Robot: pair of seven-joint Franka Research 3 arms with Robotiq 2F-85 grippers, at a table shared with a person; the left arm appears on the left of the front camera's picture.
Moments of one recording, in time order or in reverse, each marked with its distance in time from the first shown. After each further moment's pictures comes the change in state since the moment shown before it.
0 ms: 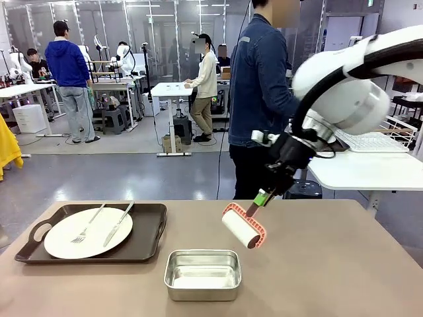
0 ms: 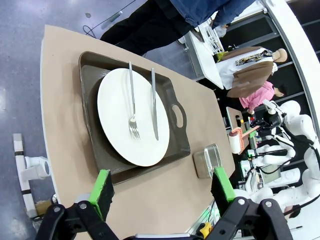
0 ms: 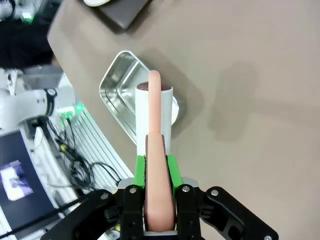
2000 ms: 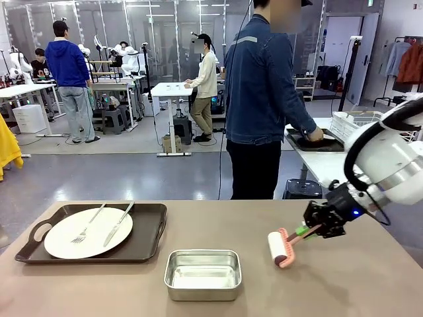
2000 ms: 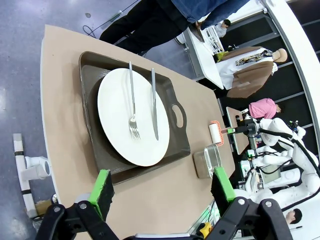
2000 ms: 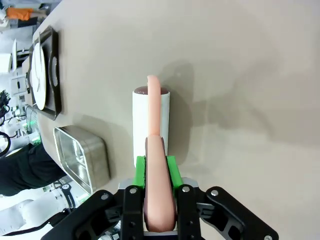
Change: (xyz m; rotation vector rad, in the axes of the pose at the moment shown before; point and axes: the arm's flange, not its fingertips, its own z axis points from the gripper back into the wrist) left arm 0.000 0.000 0.000 0.000 0.000 0.000; right arm -0.117 -0.167 -0.020 0.015 -0.320 -0.594
